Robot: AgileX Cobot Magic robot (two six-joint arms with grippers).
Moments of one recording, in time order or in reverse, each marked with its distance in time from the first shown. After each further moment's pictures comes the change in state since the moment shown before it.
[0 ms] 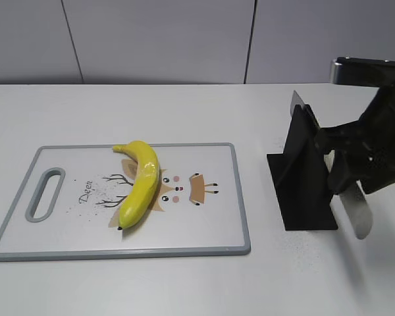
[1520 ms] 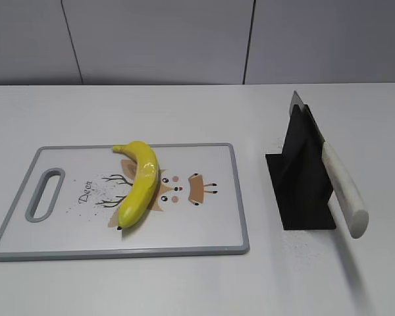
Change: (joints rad) left arm 0.000 0.000 0.000 0.001 0.002 0.000; right arm -0.018 -1.493 0.481 0.007 0.077 -0.413
